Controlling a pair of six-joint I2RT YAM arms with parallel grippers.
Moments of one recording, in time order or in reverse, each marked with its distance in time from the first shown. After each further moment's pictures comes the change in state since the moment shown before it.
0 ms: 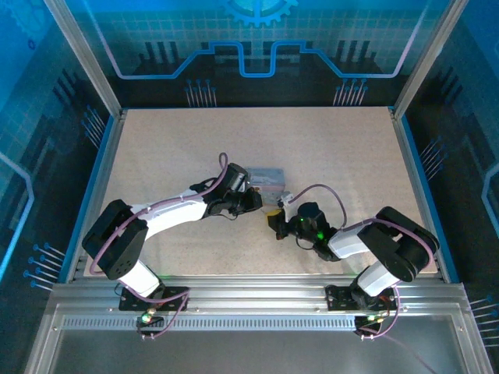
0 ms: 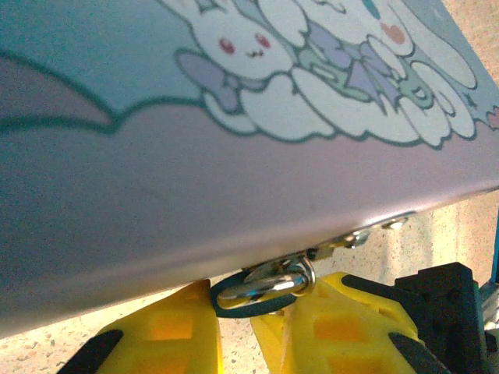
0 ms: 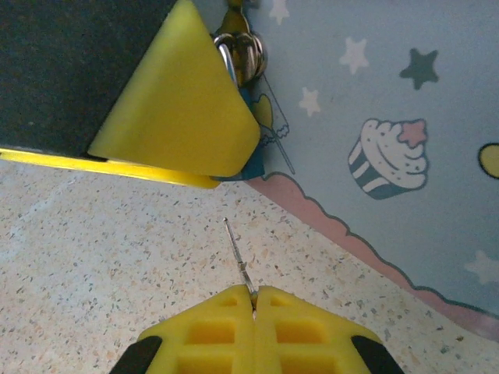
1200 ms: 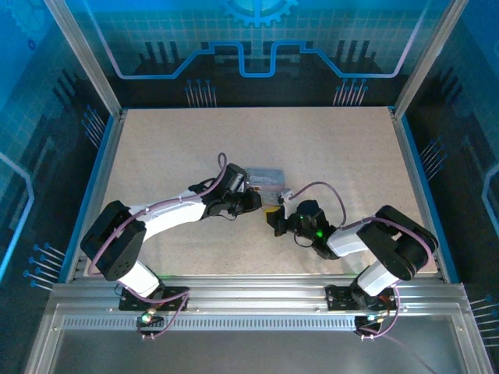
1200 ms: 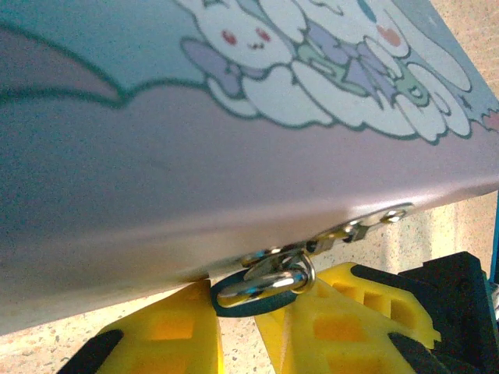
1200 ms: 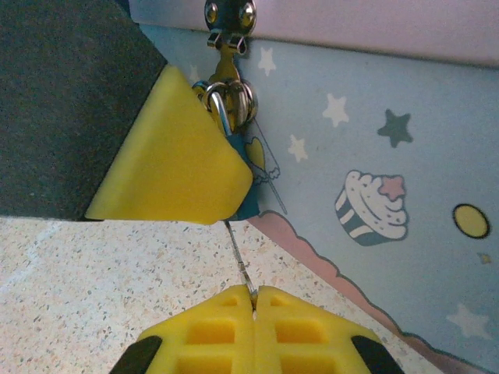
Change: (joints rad) left arm 0.000 -0.015 -0.012 0.004 -0.004 0.000; right arm -0.004 0.011 0.022 0.026 -0.008 0.052
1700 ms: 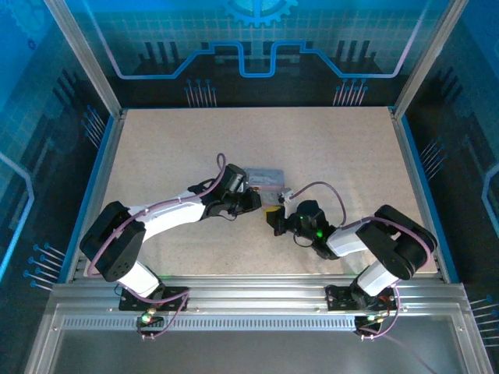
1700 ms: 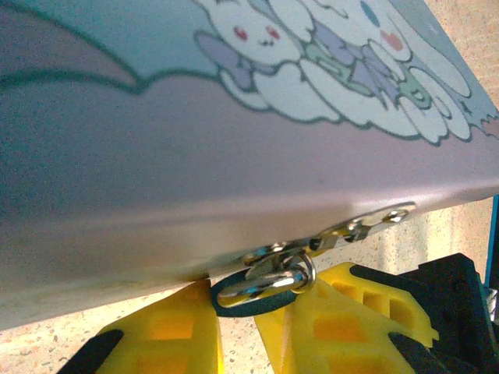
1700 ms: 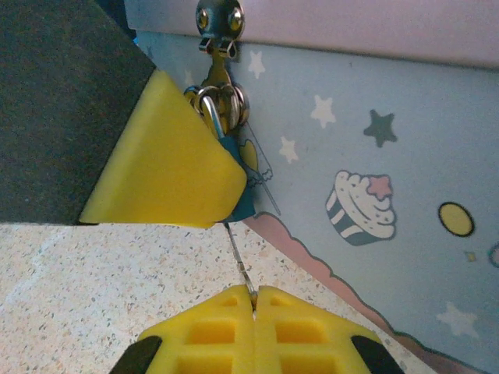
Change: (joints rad) left arm 0.000 -0.005 -0.011 0.015 -0.004 -0.020; right arm 0.000 0.010 0.000 0.018 0.005 0.031
